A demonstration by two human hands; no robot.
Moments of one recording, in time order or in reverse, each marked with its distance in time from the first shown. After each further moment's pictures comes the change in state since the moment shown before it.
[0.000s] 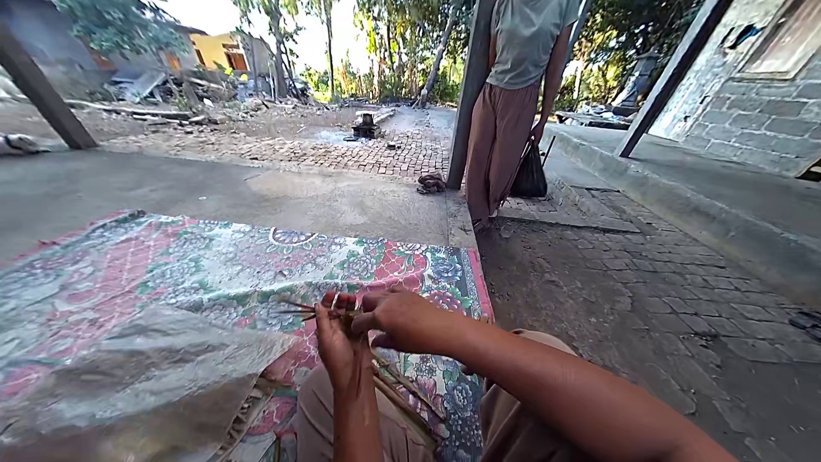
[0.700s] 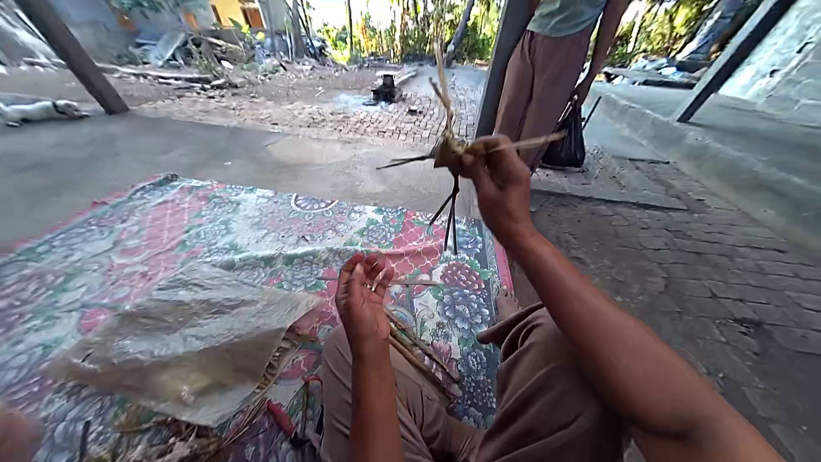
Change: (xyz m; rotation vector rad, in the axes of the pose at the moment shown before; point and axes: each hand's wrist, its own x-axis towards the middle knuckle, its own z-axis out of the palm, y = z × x) left_hand -0.021 0.019 0.014 0.186 -0.070 0.016; right_hand -0.031 0.071 -0.084 0.232 1.150 0.105
